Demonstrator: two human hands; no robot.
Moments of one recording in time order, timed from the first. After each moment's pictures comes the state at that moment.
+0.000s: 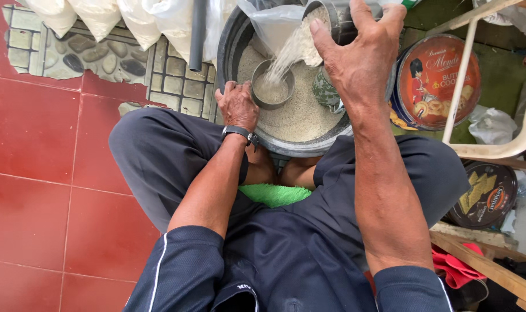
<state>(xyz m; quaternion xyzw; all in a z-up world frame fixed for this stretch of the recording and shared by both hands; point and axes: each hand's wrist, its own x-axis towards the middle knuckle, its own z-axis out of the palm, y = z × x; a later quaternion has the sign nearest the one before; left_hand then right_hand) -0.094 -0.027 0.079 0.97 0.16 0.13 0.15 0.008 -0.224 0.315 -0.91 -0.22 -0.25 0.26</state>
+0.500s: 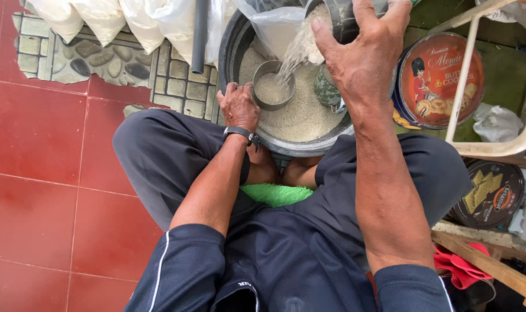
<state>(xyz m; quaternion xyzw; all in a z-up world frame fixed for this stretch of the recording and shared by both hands) -0.095 -0.029 0.085 0.97 0.17 0.13 0.15 0.005 -0.233 0.318 -0.91 -0.23 -0.23 0.26</state>
